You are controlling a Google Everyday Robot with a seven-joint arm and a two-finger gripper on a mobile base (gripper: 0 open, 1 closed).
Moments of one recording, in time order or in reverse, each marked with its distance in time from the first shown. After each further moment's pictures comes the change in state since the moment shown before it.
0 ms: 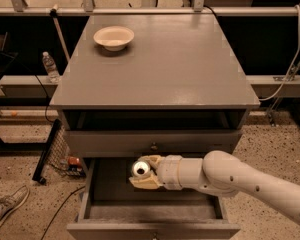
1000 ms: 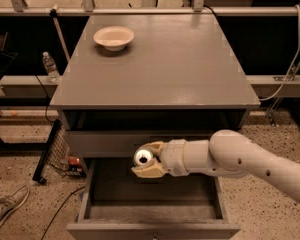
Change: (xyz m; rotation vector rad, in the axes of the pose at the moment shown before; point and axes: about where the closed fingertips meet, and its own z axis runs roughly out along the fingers) arm -0.049 -0.003 -0.029 -0.037 0.045 -0.075
